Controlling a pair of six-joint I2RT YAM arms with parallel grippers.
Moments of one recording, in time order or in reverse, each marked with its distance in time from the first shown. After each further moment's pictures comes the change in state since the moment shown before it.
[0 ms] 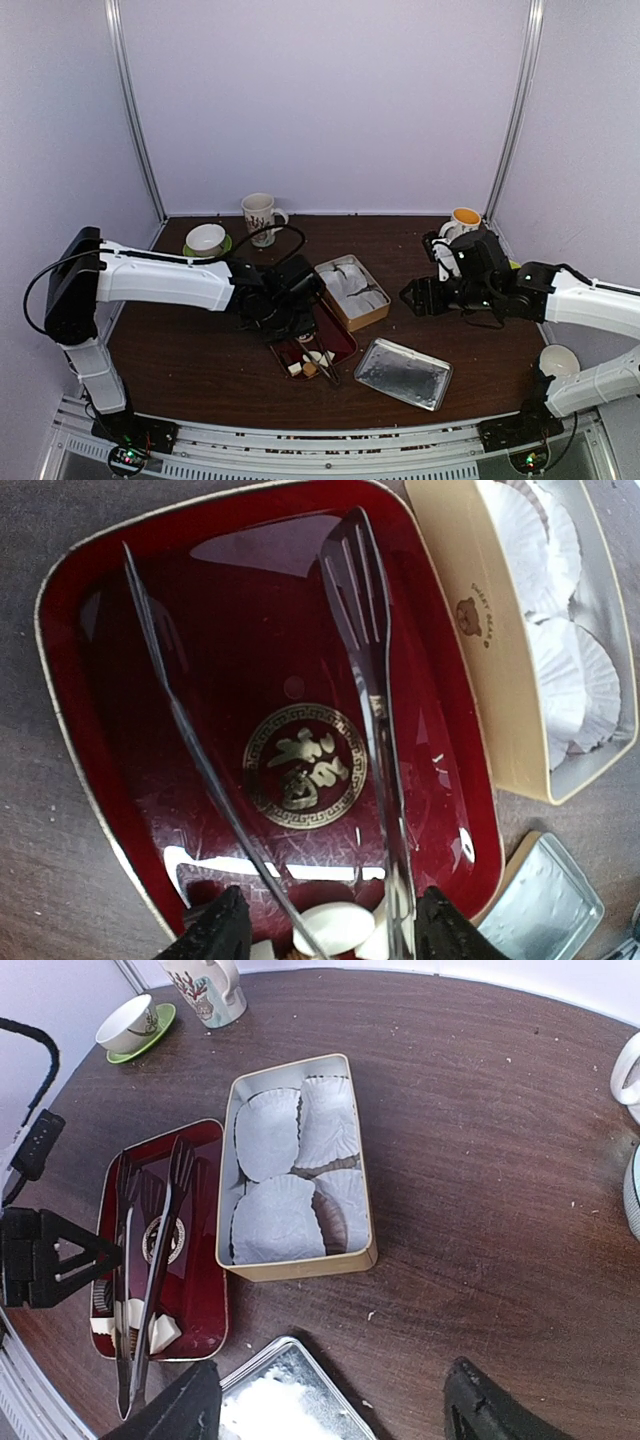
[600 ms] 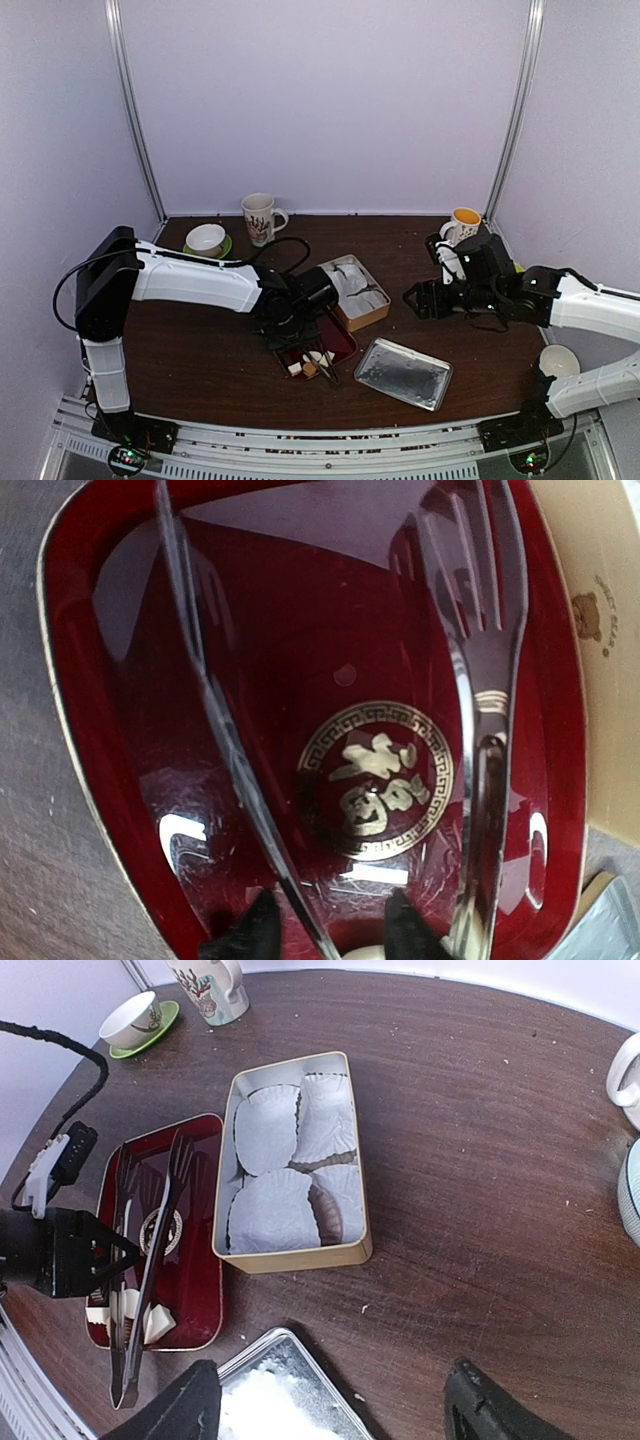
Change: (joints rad) left arm 0.000 0.156 0.102 -0.118 -0.011 -0.082; right arm 0.000 -0.043 -0.031 0.002 0.001 -0.023
